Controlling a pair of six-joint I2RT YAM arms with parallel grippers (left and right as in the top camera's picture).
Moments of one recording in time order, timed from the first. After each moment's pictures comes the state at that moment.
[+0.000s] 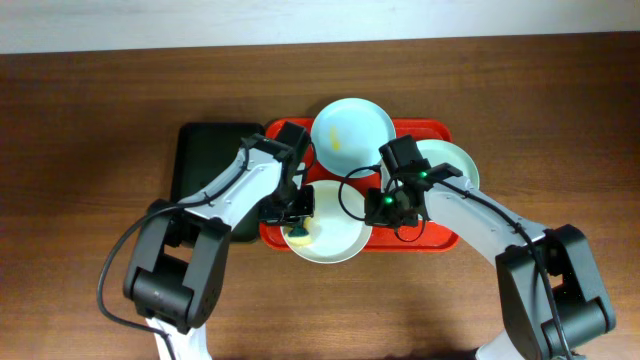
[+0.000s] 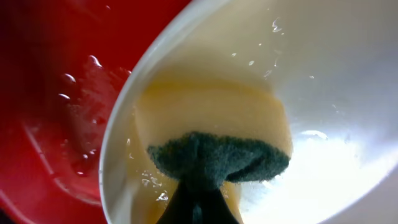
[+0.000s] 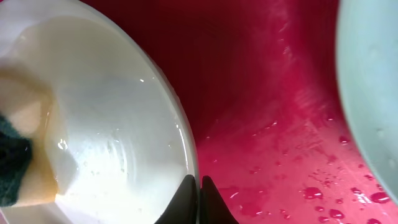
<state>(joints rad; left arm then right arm) -0.45 2.00 1.36 -0.96 0.23 -0.40 0.36 1.75 1.01 -0.59 -0.30 0.44</state>
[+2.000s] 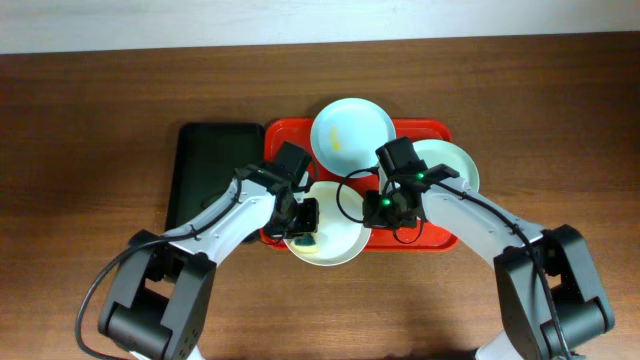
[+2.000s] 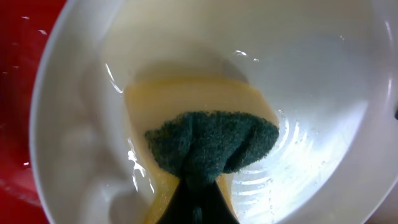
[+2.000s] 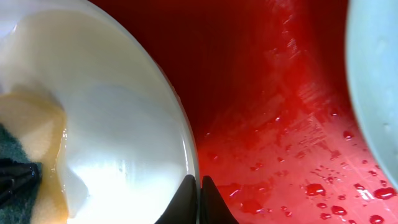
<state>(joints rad) -0.49 1.82 1.11 -0.71 0.26 -0.45 0.38 1.75 1.01 -0.60 -0.28 0.45</state>
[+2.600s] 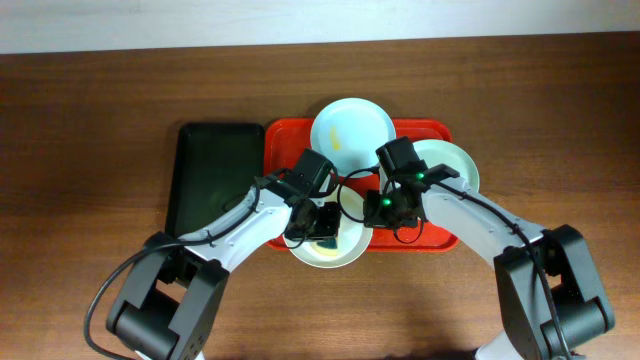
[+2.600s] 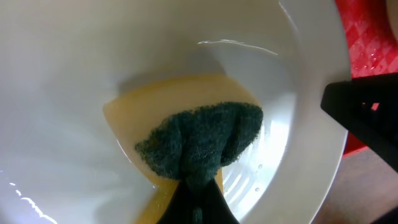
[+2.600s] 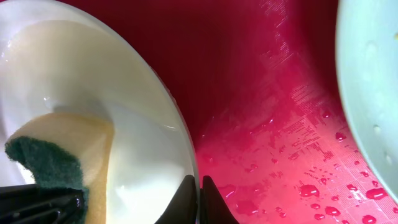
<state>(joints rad) -0.58 1.82 1.10 -0.59 0.31 -0.52 0.38 1.75 1.01 -0.60 -0.27 0.44</state>
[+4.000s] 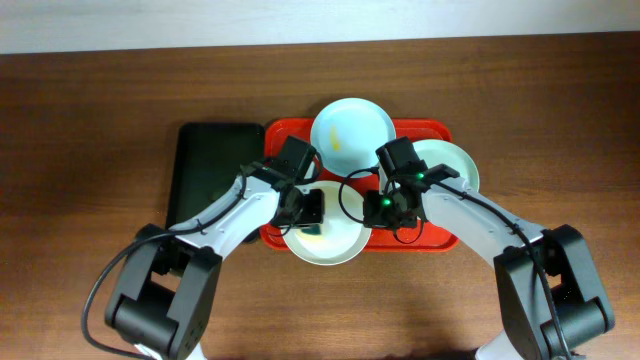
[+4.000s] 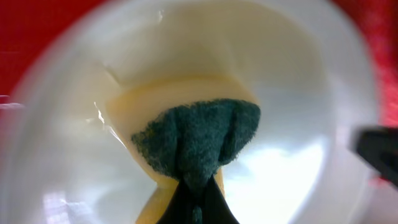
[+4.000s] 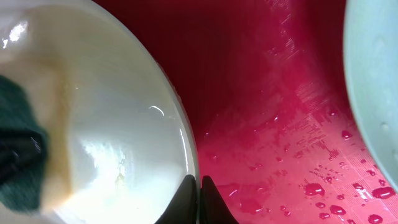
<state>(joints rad) -0.50 1.86 1.16 -0.63 0.29 -0.44 0.38 1.75 1.01 -0.60 -0.28 0.45</state>
